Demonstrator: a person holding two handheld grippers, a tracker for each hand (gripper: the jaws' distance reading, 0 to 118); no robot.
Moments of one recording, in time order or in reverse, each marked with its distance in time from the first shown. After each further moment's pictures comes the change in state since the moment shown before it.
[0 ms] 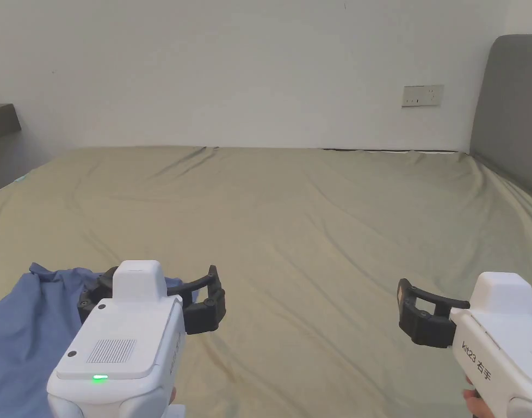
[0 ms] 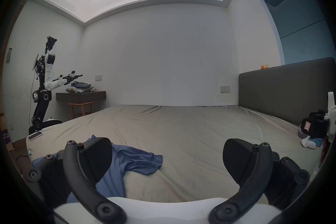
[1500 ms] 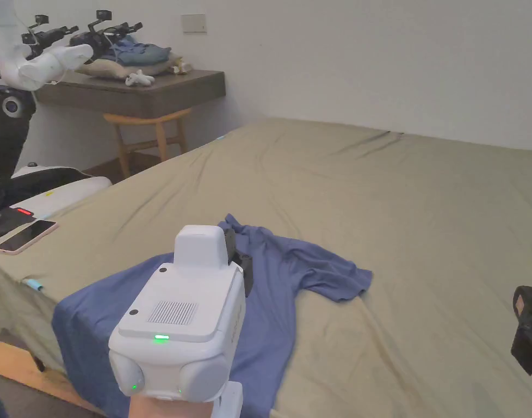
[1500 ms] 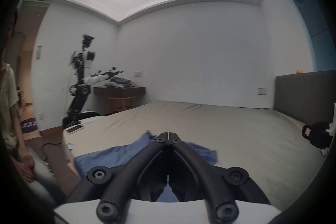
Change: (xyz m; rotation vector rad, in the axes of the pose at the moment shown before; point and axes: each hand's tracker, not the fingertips) left arm -0.137 0.016 0.064 -0.048 0.364 0.051; right arm -0.148 0.007 -0.033 0.028 0.397 0.105
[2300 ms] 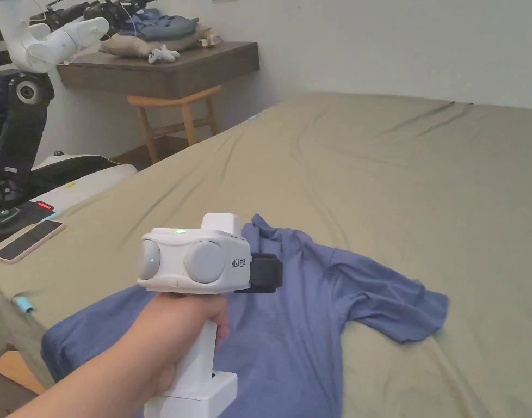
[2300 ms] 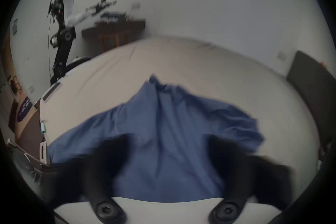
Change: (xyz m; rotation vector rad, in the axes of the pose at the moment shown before) left arm -0.040 -0.059 -0.291 -0.698 -0.031 0.017; right arm -0.020 -0.027 -0.103 -0.069 0.147 0.006
